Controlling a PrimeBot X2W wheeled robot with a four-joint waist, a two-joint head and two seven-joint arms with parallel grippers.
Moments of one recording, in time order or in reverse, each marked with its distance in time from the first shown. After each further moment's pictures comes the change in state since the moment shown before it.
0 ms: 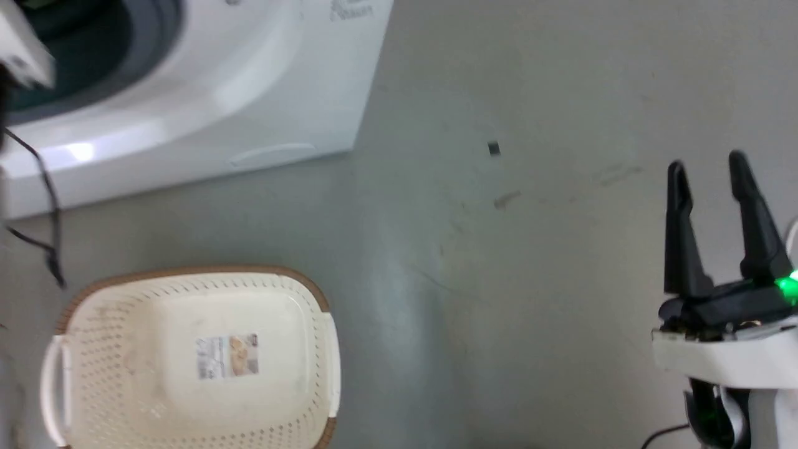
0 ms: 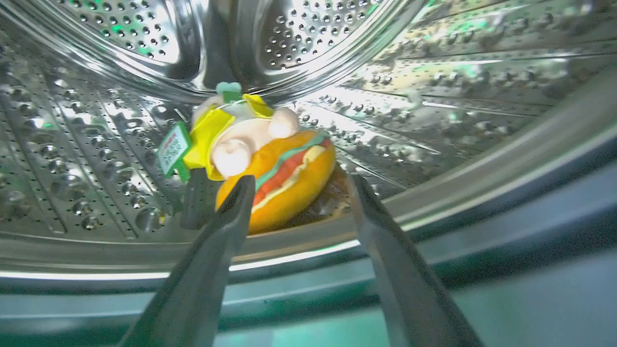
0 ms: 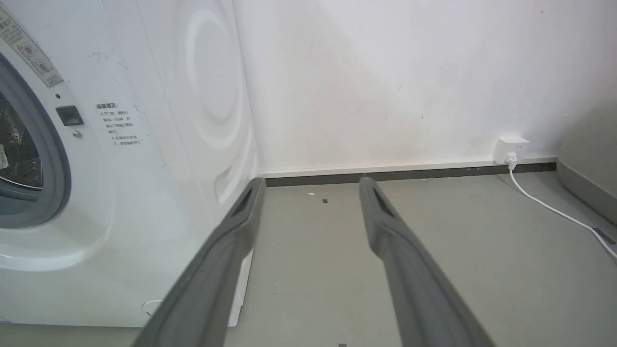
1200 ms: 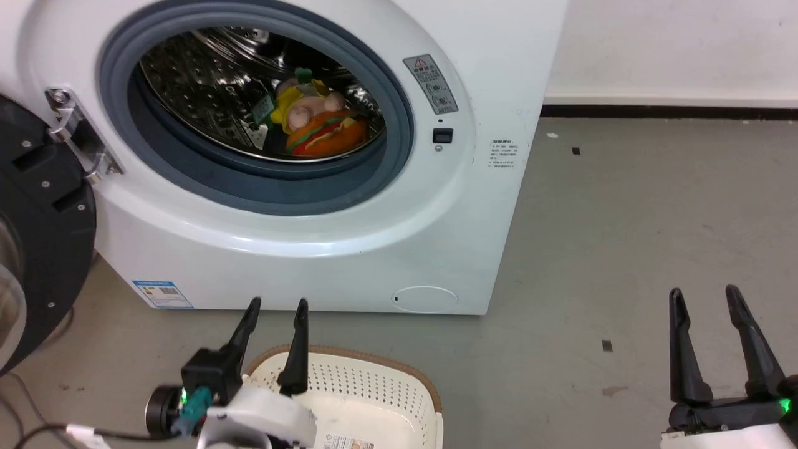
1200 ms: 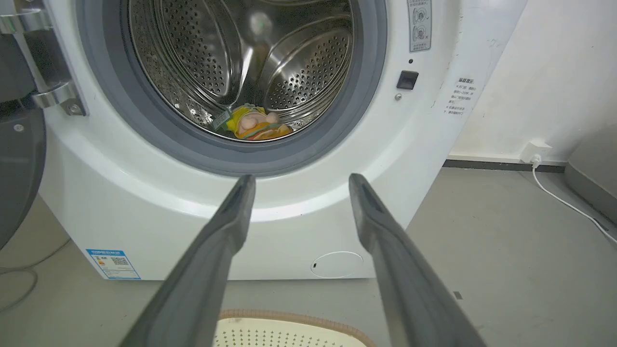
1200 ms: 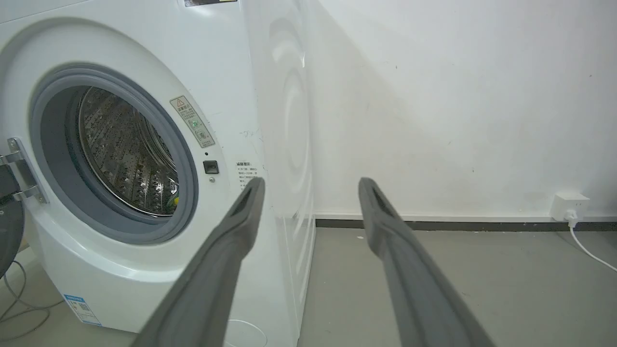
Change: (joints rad) left arm 1.085 -0.366 -0.053 -0.686 0.036 0.099 -0.303; right arm 0.283 0.000 -0.061 0.035 -0.085 0.000 0.000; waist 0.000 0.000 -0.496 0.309
